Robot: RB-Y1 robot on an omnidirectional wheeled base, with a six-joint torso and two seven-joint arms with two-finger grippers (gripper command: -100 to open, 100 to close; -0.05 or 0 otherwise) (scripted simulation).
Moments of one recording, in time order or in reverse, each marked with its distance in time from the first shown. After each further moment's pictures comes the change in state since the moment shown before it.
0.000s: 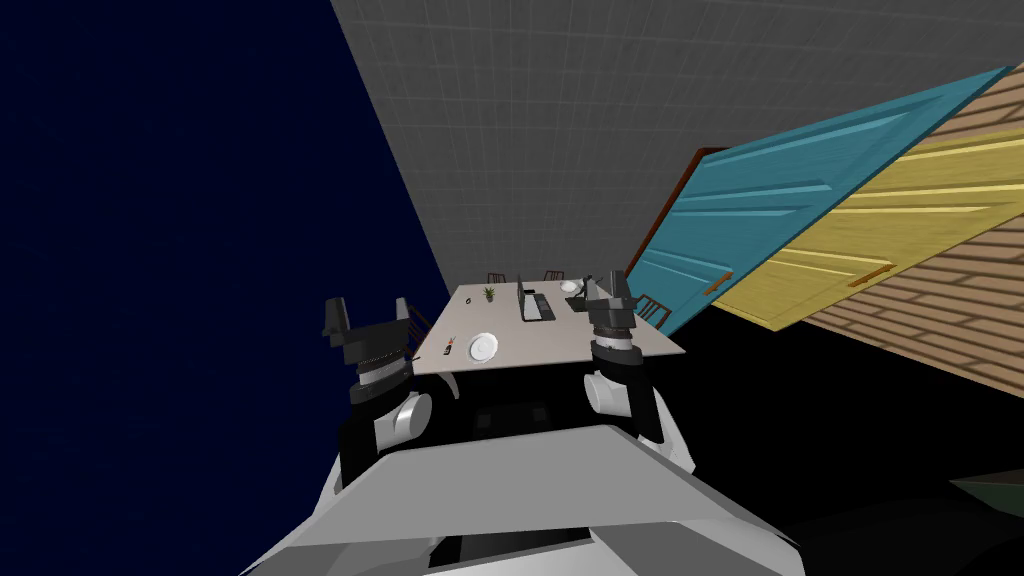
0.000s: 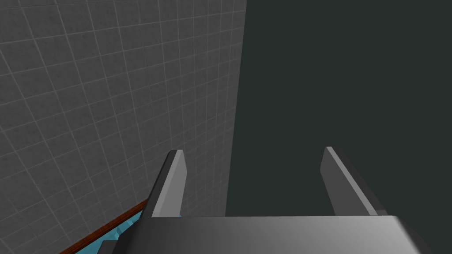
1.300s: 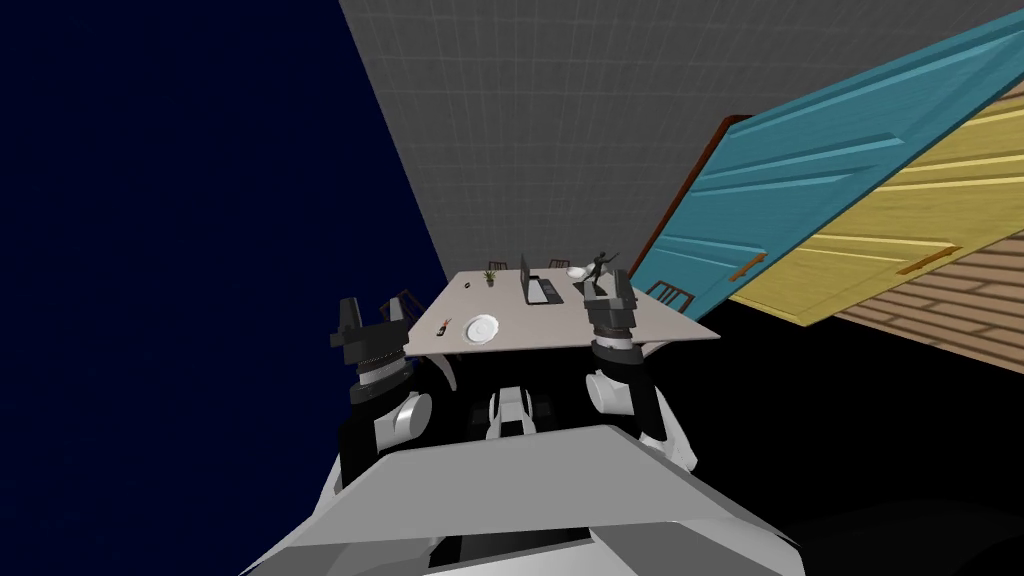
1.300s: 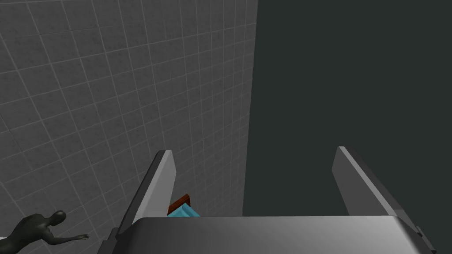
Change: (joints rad) left arm 0.000 0.000 0.000 0.000 0.000 0.000 0.000; right arm -0.014 -0.062 -0.004 0.017 -0.052 -0.019 -0.012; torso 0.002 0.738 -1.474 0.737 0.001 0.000
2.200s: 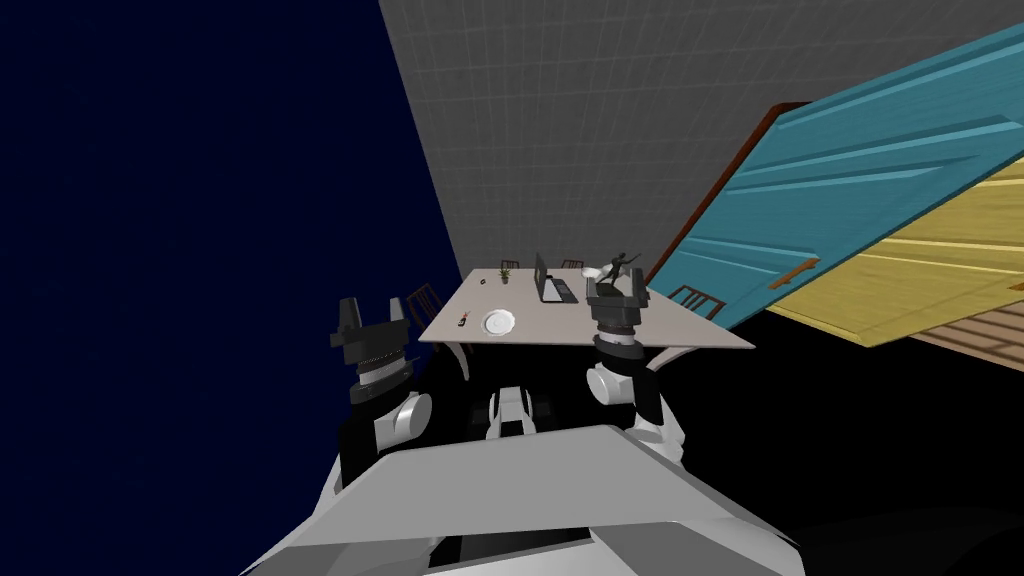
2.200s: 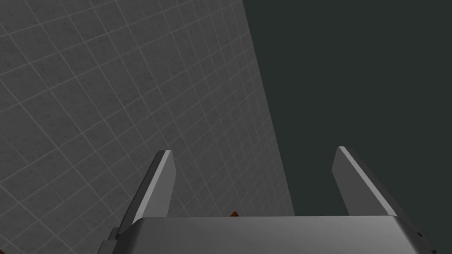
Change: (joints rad) left arm 0.000 0.000 0.000 0.000 0.000 0.000 0.000; right arm -0.071 -0.091 -0.022 0.086 -0.251 -0.096 -0.065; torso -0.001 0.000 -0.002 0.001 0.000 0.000
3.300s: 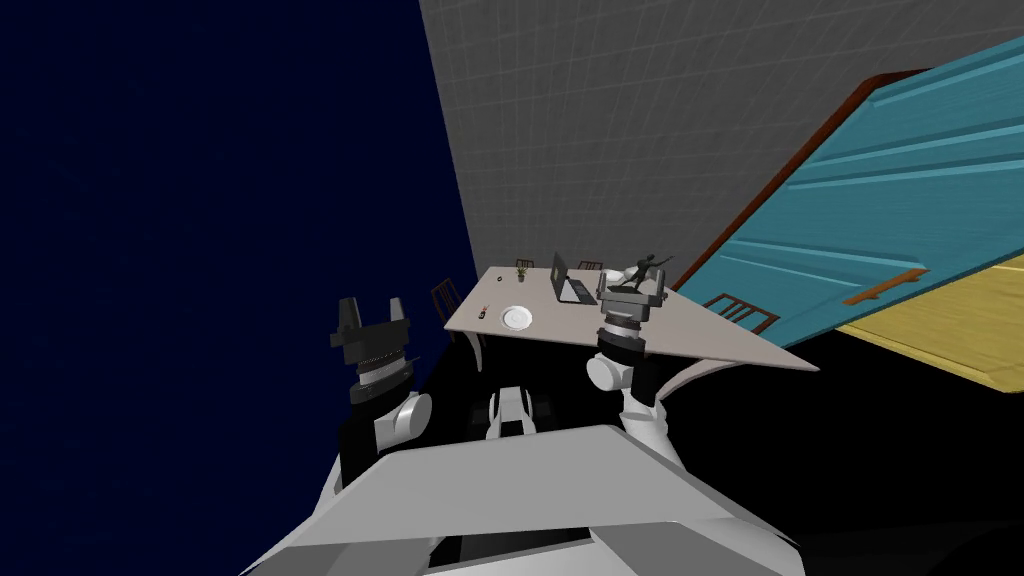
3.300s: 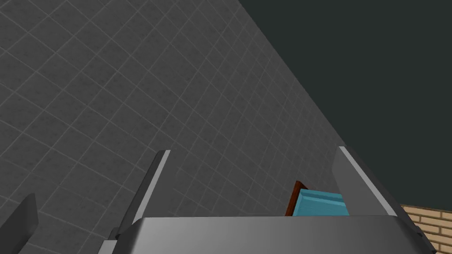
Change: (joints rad) left arm 0.000 0.000 0.000 0.000 0.000 0.000 0.000; right arm -0.093 -0.036 -0.037 0.111 -0.327 -0.111 -0.089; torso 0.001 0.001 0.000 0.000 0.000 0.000
